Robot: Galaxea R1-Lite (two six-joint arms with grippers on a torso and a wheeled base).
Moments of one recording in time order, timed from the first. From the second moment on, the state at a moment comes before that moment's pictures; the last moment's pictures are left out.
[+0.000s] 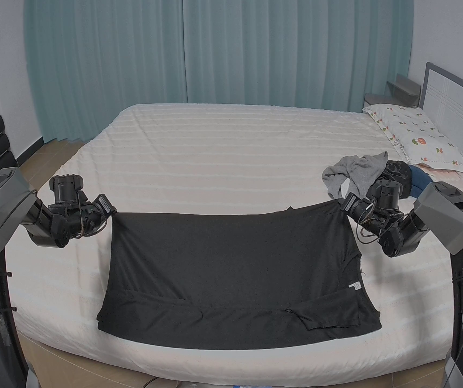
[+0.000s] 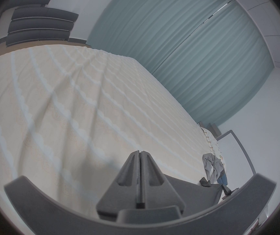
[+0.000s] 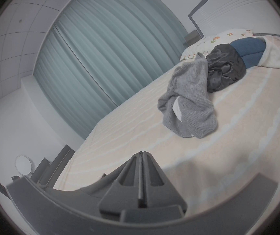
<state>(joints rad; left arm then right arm) 0.10 2.32 -1.20 -0.65 -0.26 -0.66 0.07 2.52 -1.32 -0.97 0.13 0.62</state>
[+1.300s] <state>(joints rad) 0.10 2.20 -0.78 -0.85 -0.27 -0.45 0.05 2.26 -0.80 -1.00 0.34 0.61</state>
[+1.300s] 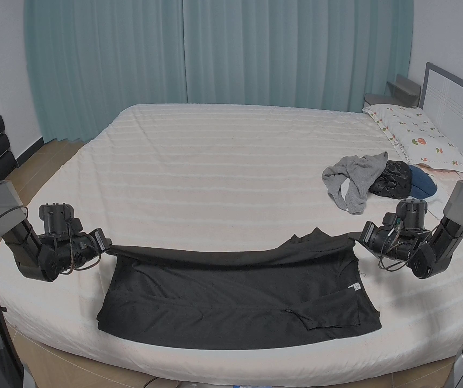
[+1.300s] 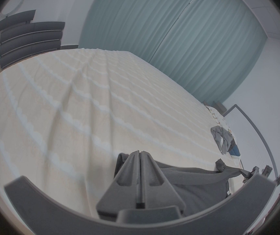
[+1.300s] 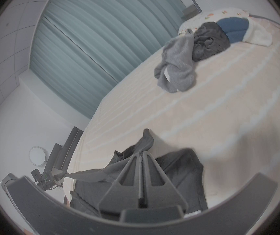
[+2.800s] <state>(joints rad) 0.13 2.27 -0.42 -1.09 -0.33 -0.35 -0.03 2.30 -0.39 -1.20 0.45 0.36</state>
